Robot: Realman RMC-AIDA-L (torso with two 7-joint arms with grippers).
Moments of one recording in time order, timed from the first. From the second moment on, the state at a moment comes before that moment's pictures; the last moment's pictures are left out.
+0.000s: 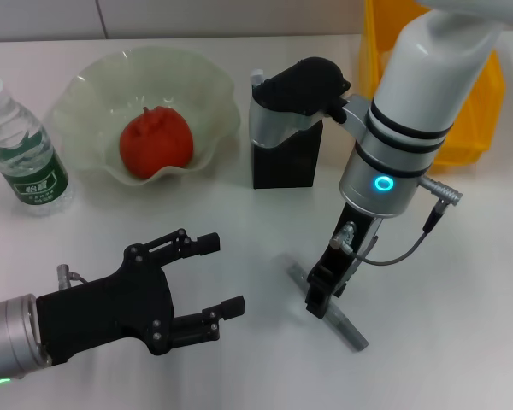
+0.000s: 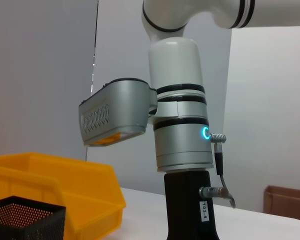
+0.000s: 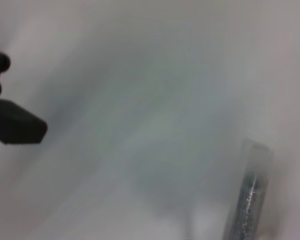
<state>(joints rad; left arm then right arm) -0.26 -2.07 1.17 0.44 1.45 1.65 -0.83 1.13 2.09 -1.71 -0.62 -2.29 -1.50 2.76</state>
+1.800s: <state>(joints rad) -0.28 -2.07 1.17 0.43 1.45 1.61 -0.83 1.13 2.09 -1.81 -0.60 -2.24 -1.42 2.76</state>
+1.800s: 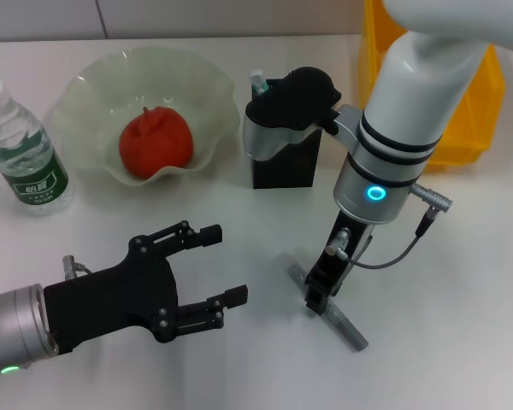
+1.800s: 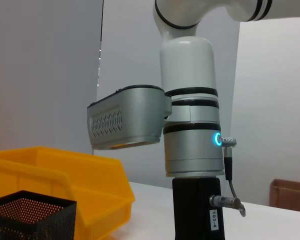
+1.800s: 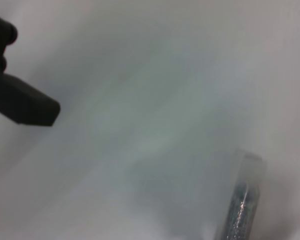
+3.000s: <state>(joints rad) -0.28 -2.07 1.16 0.43 1.45 1.62 -0.83 0.93 2.08 -1.78 -0.92 -2.26 -1.43 2.74</state>
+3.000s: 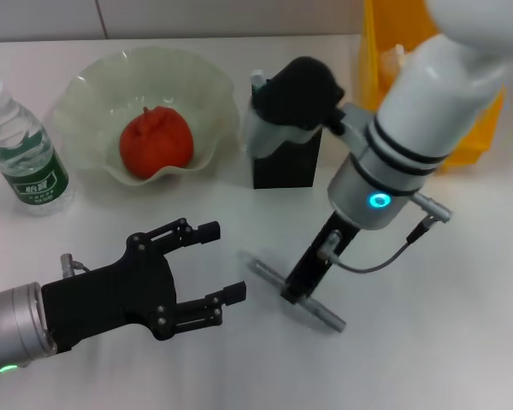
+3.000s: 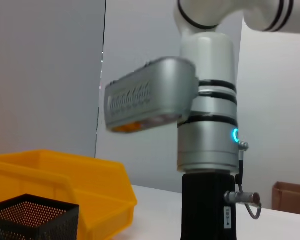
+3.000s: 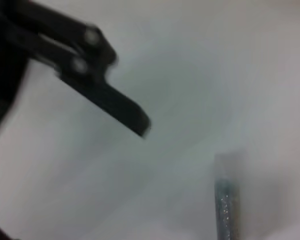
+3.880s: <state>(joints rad) -0.28 -2.07 1.16 0.43 1.44 1.61 -0.83 0.38 2.09 -1.44 -0.99 -1.37 -1.15 1.68</state>
